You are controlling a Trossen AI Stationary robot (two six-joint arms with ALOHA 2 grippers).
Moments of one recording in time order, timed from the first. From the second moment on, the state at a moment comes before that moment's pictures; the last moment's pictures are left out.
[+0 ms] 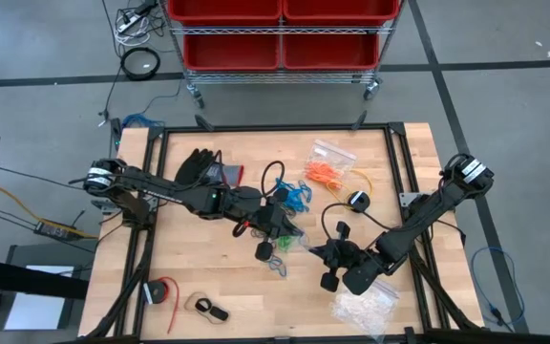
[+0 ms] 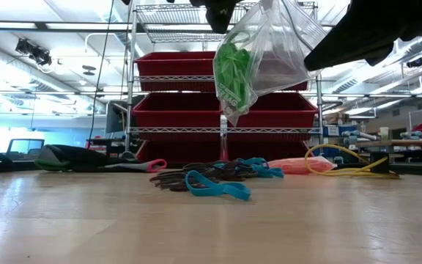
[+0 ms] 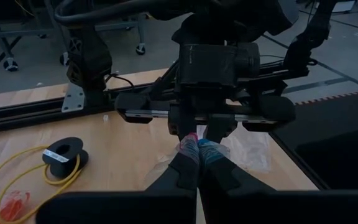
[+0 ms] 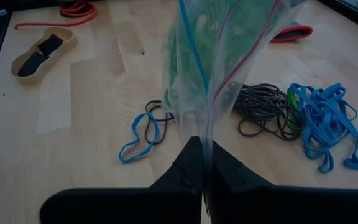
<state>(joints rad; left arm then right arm) -0.15 1.63 1.14 0.22 0.12 0.05 0.69 1.55 0.89 -0.18 0.82 0.70</state>
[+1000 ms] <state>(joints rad) -0.15 1.63 1.14 0.22 0.12 0.05 0.69 1.55 0.89 -0.17 0.83 0.71</state>
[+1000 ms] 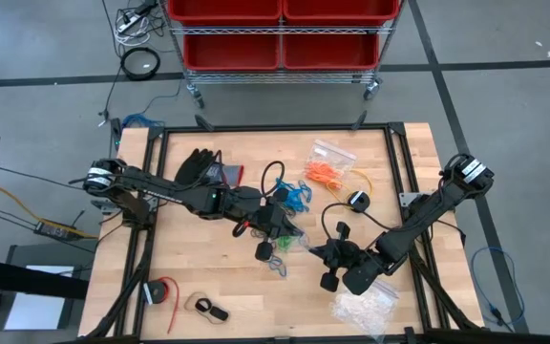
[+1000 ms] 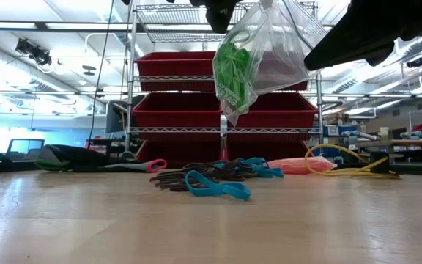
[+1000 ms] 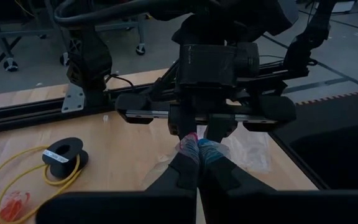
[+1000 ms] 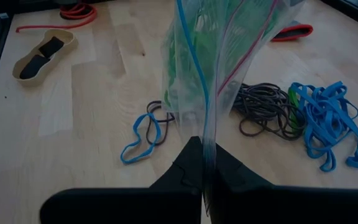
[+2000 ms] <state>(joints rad) -0.16 1.63 1.14 0.22 0.12 -0.15 0.69 1.55 0.89 -0.16 0.82 0.72</state>
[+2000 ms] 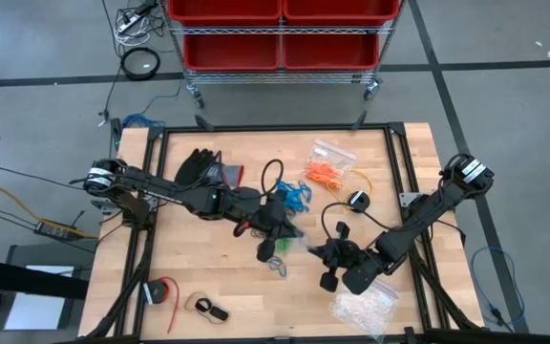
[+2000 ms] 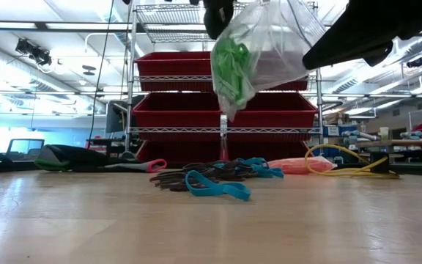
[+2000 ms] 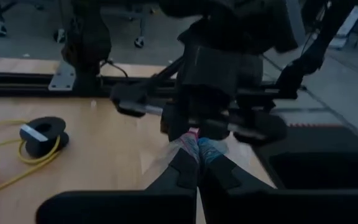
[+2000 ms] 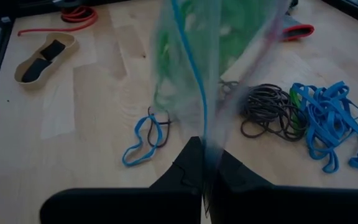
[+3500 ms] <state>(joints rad) -0.15 1.63 1.14 -0.32 0.10 -0.13 0.49 1.55 0.98 -0.19 0.38 0.51</state>
